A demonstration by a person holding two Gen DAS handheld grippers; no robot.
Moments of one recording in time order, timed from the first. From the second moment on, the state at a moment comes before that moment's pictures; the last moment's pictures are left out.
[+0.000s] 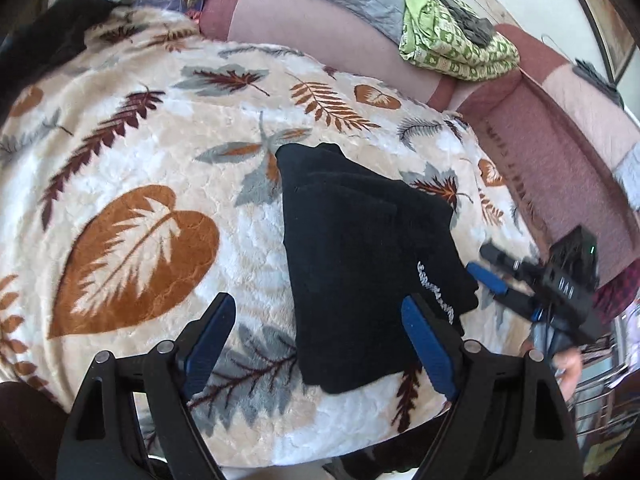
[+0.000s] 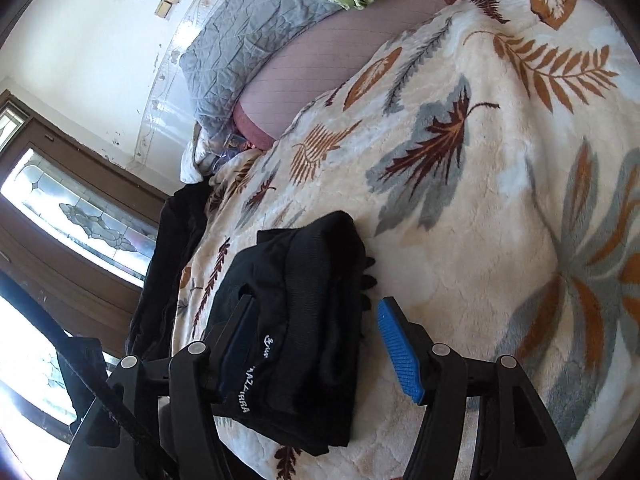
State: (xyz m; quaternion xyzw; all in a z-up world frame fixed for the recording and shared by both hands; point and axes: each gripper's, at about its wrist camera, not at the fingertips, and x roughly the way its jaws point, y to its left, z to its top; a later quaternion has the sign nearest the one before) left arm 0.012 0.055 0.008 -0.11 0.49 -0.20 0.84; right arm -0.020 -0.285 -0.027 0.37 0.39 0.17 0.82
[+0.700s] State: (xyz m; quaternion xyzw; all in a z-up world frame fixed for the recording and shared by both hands) left arm 0.097 0.016 -0.040 -0.17 0.55 -0.29 0.76; right arm 0.023 -0.230 -0.060 0.39 0.42 0.23 0.79
